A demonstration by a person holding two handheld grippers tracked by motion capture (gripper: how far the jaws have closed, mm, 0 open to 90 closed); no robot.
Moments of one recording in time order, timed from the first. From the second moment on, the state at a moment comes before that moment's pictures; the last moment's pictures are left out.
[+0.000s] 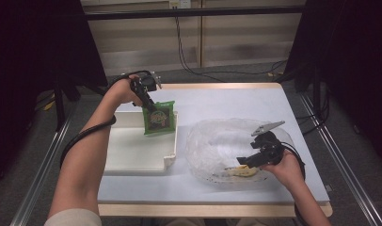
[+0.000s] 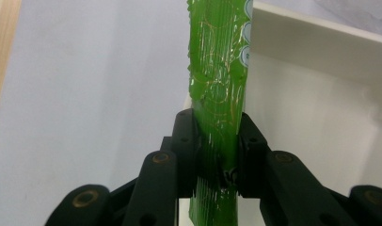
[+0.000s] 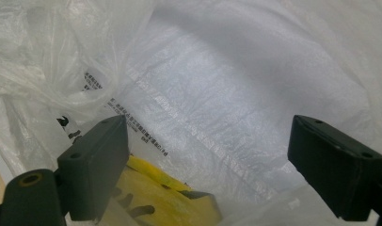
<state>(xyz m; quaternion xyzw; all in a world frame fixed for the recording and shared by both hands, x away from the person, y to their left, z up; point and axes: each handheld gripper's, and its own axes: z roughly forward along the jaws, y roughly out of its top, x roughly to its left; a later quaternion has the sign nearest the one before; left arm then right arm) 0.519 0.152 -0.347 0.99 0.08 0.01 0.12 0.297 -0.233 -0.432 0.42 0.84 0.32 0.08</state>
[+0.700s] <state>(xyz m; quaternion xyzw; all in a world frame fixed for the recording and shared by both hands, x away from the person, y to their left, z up) 0.525 0.158 -0.353 0.99 0.07 0.02 0.13 0.298 -0.232 -0.434 0.42 0.85 0.32 0.08</state>
